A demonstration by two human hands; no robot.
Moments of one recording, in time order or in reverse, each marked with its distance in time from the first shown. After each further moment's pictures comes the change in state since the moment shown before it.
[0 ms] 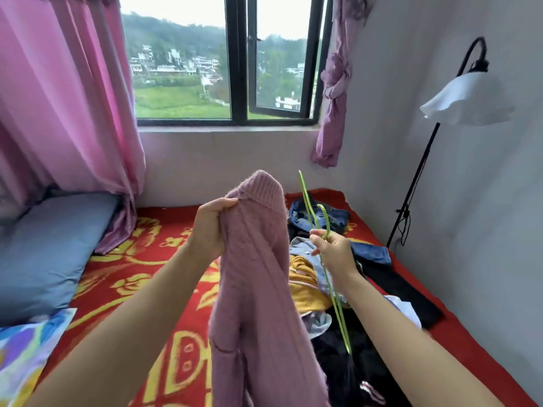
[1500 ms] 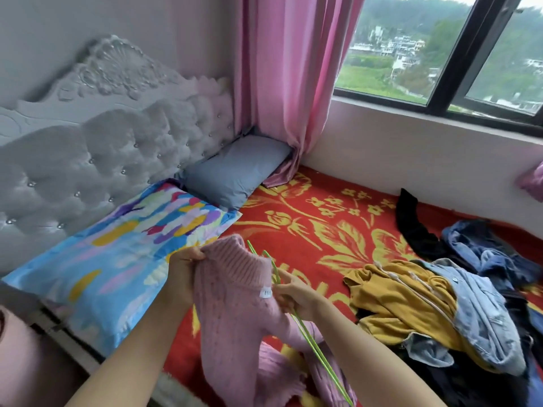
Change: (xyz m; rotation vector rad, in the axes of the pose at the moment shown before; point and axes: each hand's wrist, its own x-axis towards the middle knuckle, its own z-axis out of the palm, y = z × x) left_hand -0.295 -0.009 -0.194 -0.192 0.462 0.309; right_hand -0.181 0.097 0.220 -0.072 -1.351 0.497
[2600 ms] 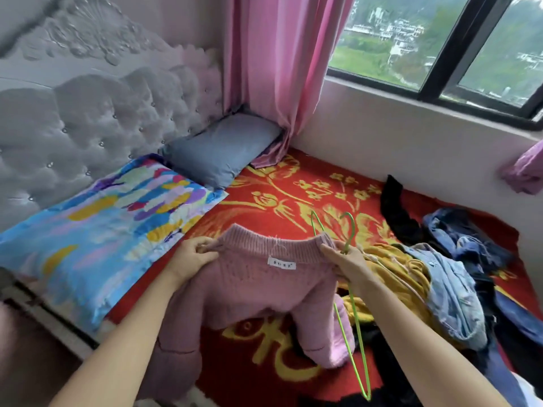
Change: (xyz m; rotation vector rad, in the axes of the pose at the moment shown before) left_hand 0.029 -0.057 -0.043 0.999 0.274 -0.010; right_hand -0.077 -0.021 -0.087 -0.156 0.592 -0.144
